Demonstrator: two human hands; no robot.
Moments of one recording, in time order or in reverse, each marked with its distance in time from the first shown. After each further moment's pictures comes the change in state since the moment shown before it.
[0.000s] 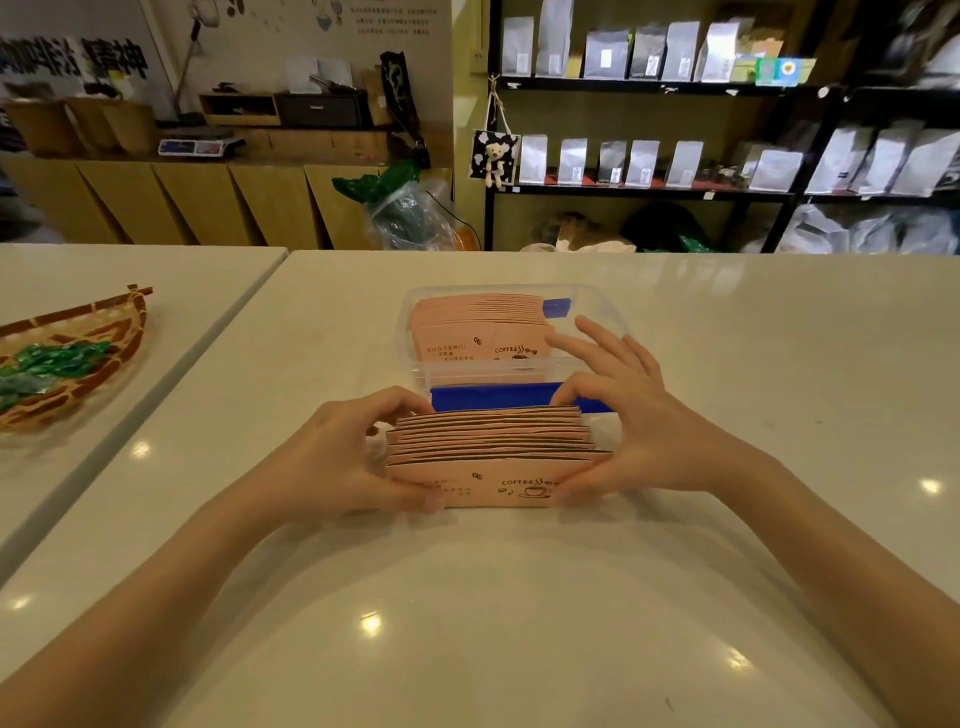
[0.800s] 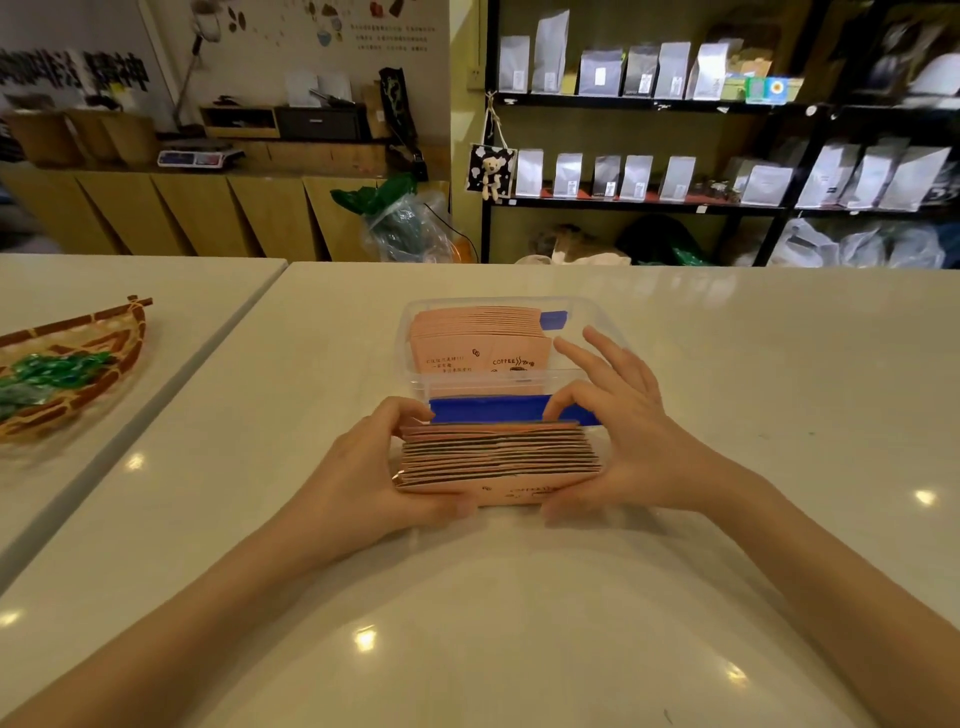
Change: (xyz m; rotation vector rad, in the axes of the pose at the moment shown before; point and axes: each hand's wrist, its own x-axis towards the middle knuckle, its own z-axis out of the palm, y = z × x) left_hand -0.004 0.004 0.025 -0.121 0.193 -0.054; right_hand -0.002 0.001 0.006 -0.051 0.063 0.022
